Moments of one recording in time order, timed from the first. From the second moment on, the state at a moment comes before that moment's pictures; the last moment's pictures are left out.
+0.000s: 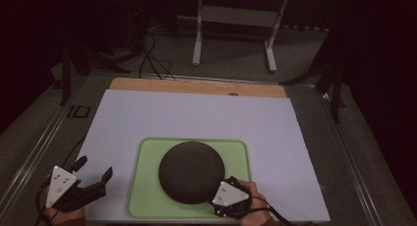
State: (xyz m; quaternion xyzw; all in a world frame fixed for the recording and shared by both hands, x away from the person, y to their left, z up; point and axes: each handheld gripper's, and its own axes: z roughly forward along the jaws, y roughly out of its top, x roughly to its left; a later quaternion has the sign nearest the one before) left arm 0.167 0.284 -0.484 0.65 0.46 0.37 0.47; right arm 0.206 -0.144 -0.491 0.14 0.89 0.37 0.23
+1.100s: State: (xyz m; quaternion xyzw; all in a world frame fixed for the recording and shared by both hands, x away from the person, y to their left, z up) left arm 0.171 0.285 -0.500 0.64 0.50 0.38 0.45; right arm 0.225 -0.299 -0.466 0.42 0.73 0.45 0.29
